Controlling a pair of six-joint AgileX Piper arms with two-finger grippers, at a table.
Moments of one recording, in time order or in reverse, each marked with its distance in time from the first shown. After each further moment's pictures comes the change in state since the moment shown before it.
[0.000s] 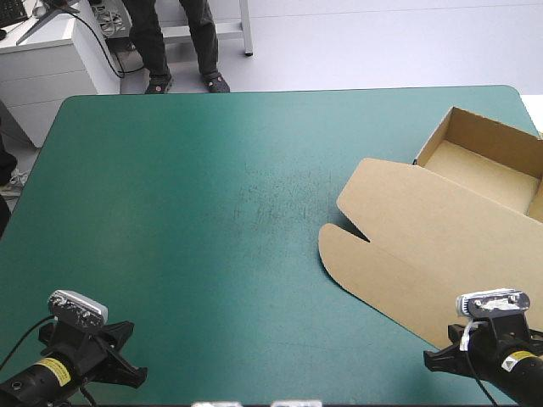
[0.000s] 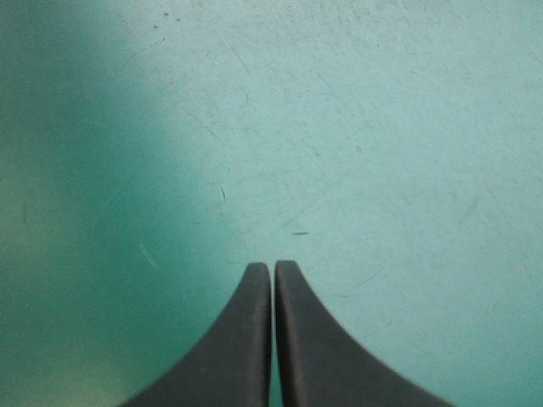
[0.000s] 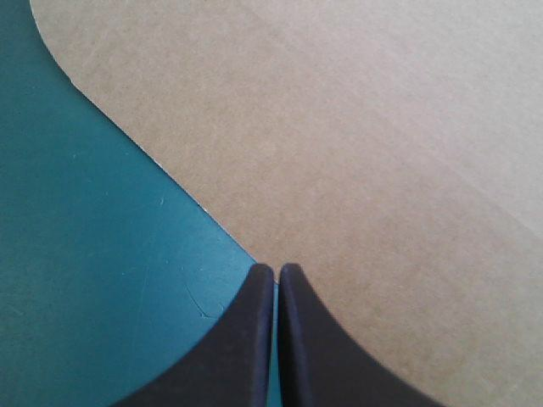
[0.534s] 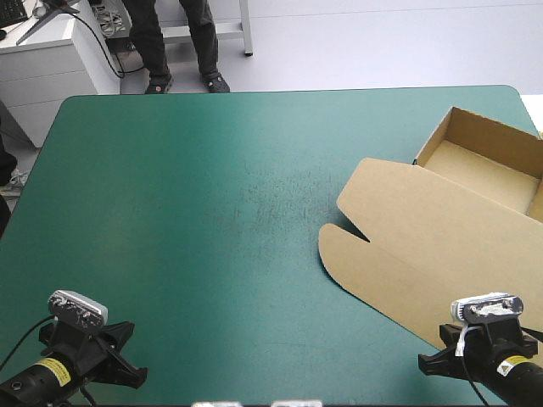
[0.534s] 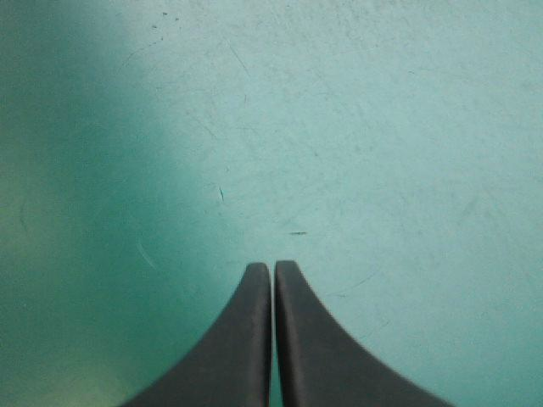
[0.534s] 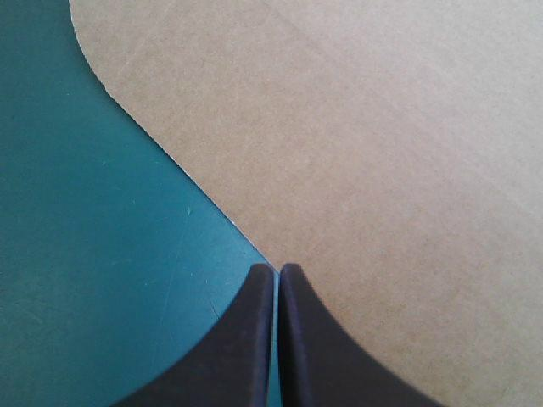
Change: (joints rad) left arm 0.000 0.000 0.000 -0.002 0.000 0.000; right arm 0.001 -0.037 0.050 0.063 -0.046 -0.043
